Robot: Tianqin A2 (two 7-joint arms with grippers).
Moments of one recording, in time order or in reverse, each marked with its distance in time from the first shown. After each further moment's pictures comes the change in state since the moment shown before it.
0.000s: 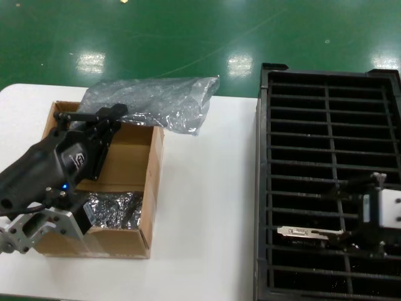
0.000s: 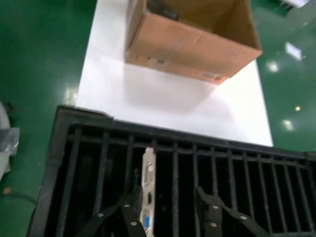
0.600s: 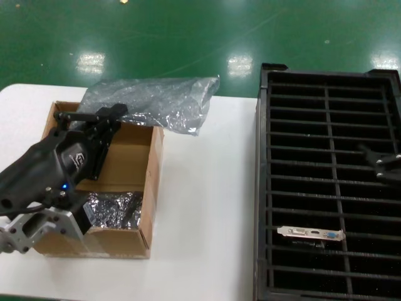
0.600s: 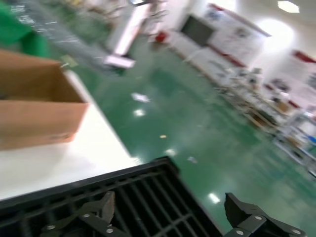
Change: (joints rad) left arm 0.000 0.000 0.000 0.000 0.000 0.000 0.000; right arm -0.414 -0.045 0.472 -0.072 0.248 0.579 -0.074
